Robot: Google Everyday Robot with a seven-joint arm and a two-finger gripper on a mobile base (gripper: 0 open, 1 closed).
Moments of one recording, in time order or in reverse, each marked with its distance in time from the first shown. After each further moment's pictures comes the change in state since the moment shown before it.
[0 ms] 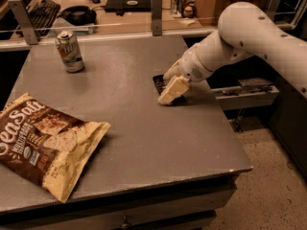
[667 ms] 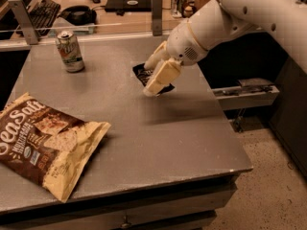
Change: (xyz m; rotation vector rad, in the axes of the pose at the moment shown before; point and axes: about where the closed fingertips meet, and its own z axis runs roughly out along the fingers) arm -0.085 0.050 -0.046 -0.135 -0.104 -0.115
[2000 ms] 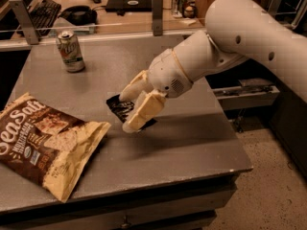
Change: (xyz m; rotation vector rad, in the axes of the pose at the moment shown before) arm -0.034 0.103 0.038 -0.202 -0.161 -0.052
